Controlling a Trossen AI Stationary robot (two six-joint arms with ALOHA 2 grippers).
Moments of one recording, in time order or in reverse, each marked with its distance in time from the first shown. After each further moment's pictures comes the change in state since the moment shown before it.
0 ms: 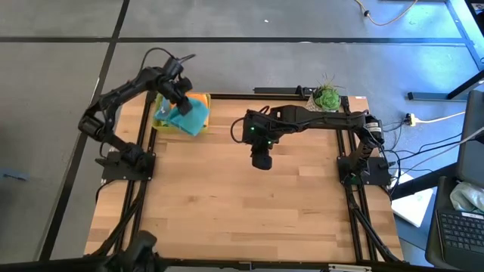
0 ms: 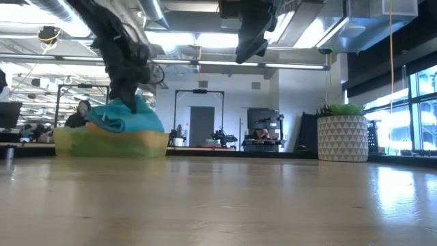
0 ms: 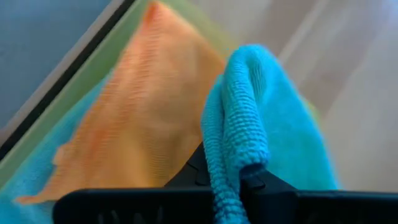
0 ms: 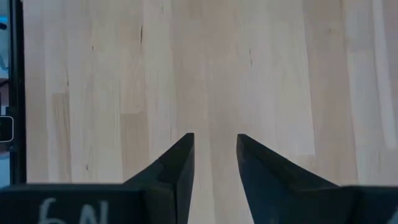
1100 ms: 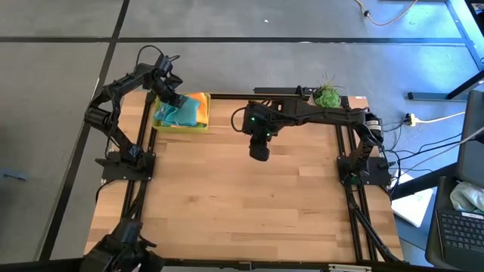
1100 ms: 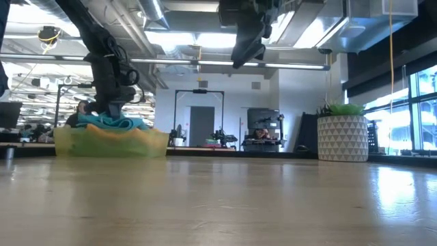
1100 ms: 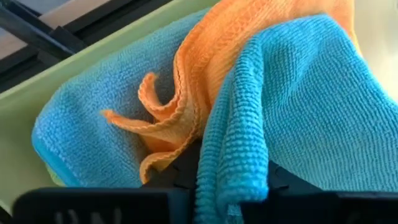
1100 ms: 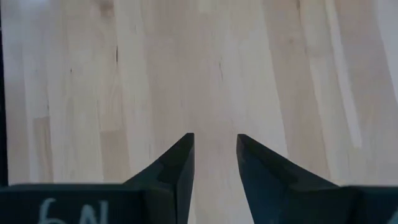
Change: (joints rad) left arm 0.202 0.130 0.000 -0.034 -0.054 -0.171; right arm -0.067 -0.001 0.000 0.030 0.017 0.006
